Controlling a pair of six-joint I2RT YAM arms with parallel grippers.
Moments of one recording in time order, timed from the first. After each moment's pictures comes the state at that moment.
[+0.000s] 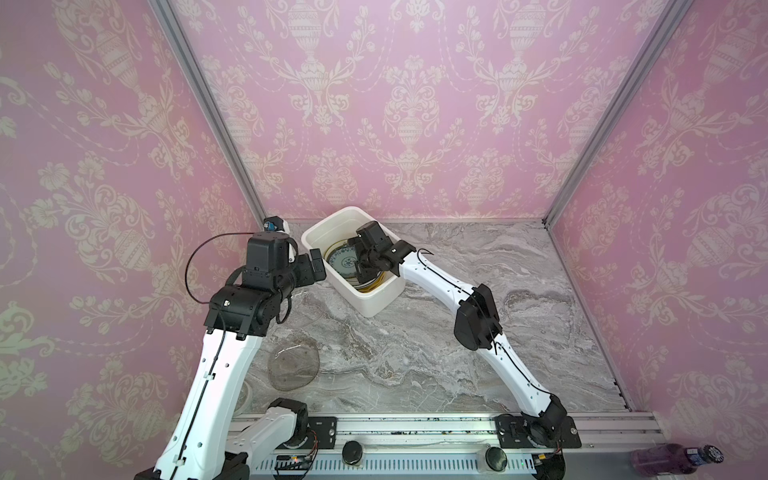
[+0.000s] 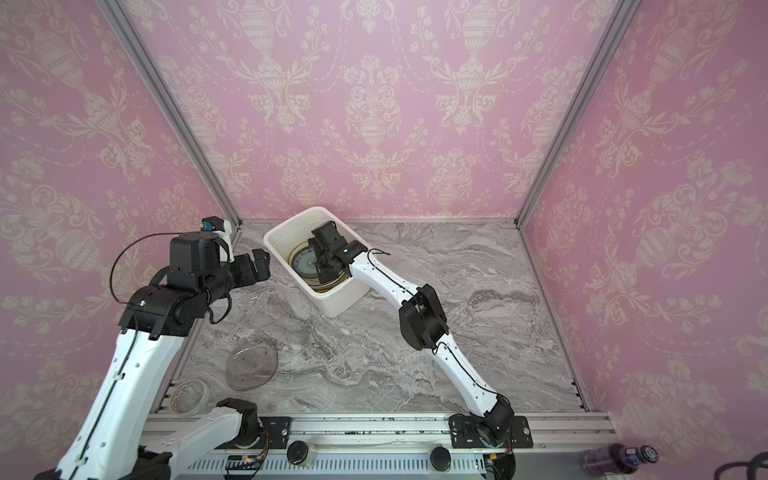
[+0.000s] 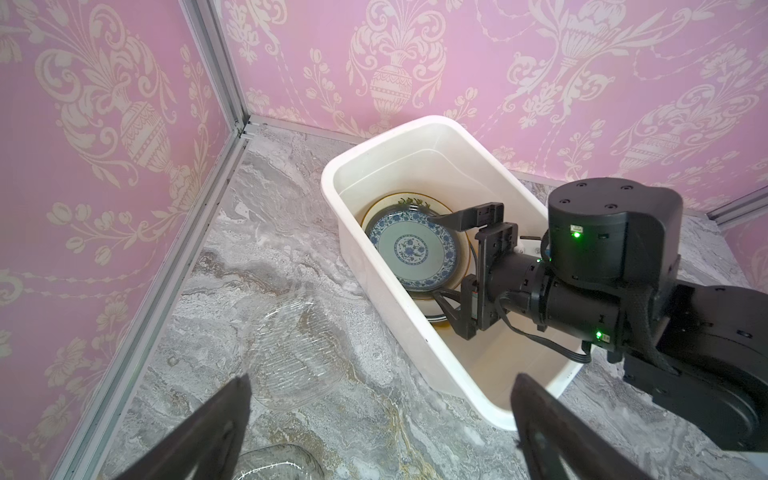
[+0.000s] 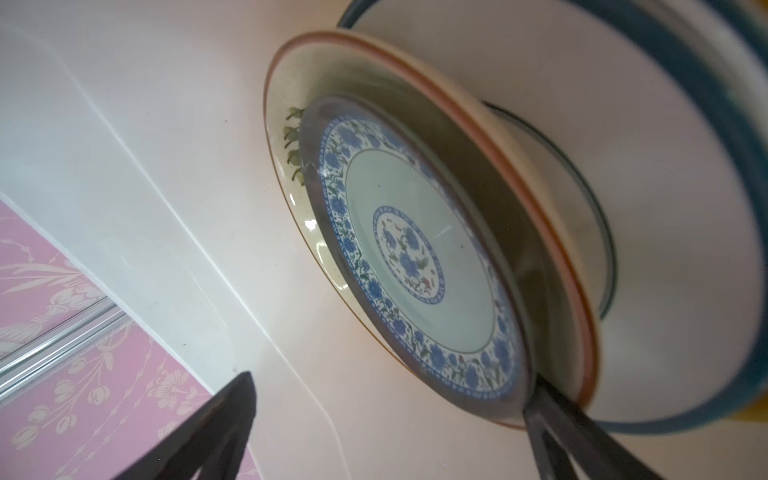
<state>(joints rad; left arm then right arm) -0.19 1.04 1.41 -0.97 -0.17 -0.33 0.75 2.57 2.51 -0.66 -0.05 1.88</state>
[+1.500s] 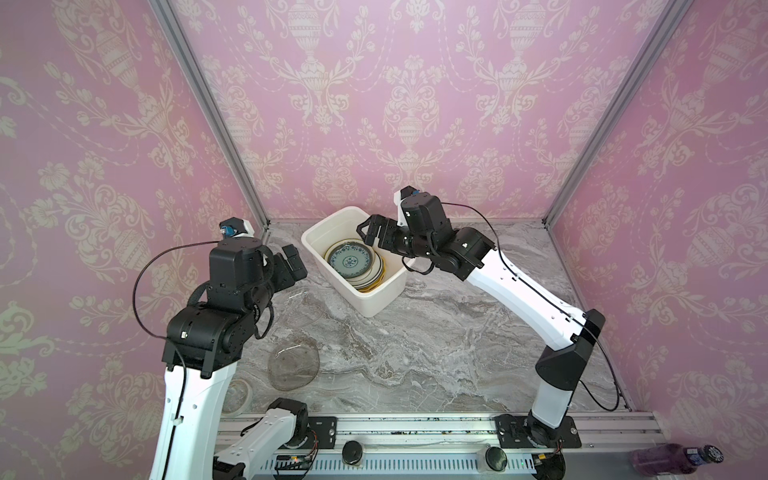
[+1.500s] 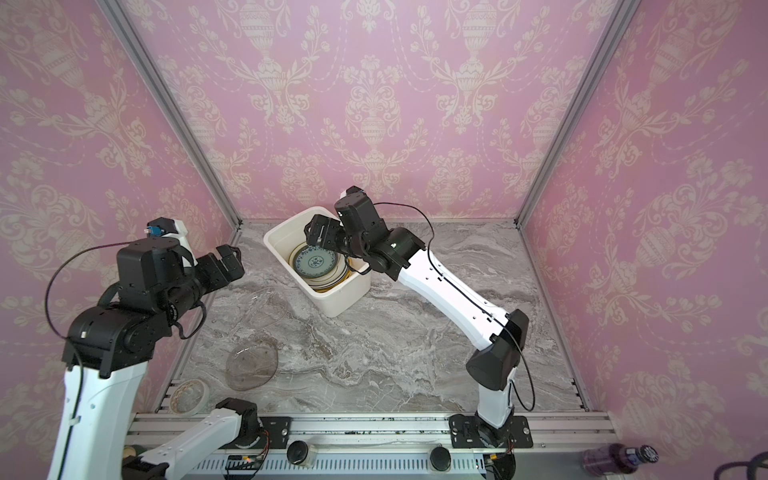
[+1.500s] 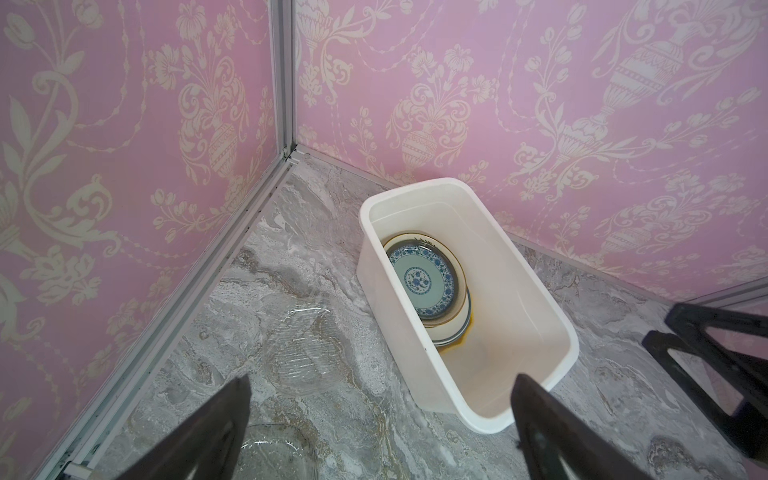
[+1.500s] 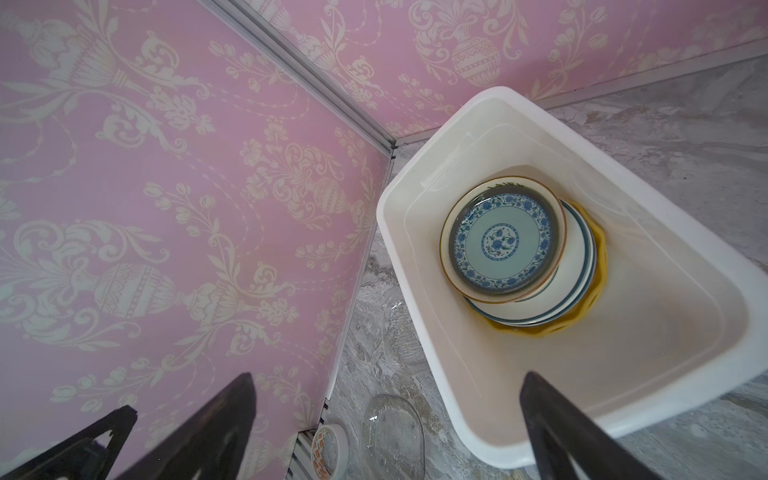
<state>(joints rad) -0.19 0.97 1.60 -1.16 -0.27 -0.52 0.82 1.77 2.00 -0.65 0.04 0.79</state>
